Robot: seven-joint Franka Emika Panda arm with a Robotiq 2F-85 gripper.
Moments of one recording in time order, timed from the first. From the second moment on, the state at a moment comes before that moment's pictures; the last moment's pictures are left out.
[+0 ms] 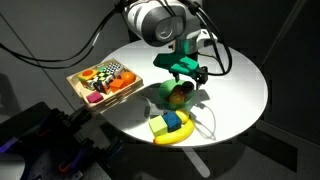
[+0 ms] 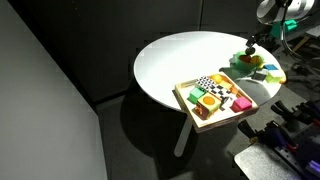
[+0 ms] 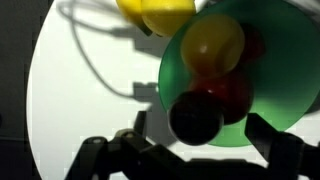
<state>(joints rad) -0.27 0.52 -0.13 -2.02 0.06 2.67 -0.42</state>
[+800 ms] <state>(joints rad) -0.27 0.58 -0.11 -1.96 0.04 2.67 -0.41</state>
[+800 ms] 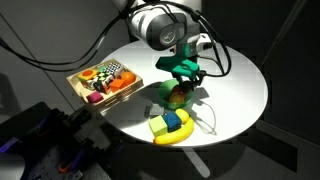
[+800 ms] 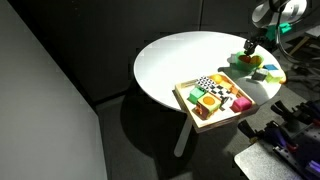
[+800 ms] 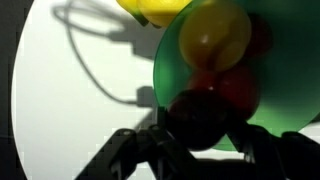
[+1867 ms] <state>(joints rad) -0.27 0.42 -0.02 -2.09 0.04 2.49 -0.42</state>
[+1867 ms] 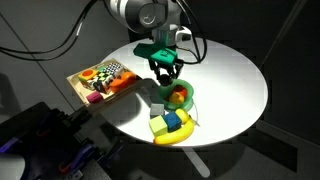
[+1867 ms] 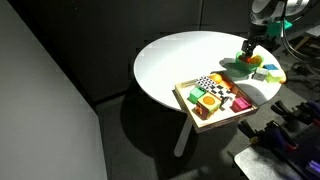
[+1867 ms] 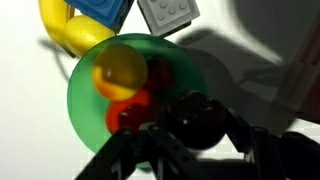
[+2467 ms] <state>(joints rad) -0.25 0.41 0.02 -2.14 0.05 2.42 -0.45</state>
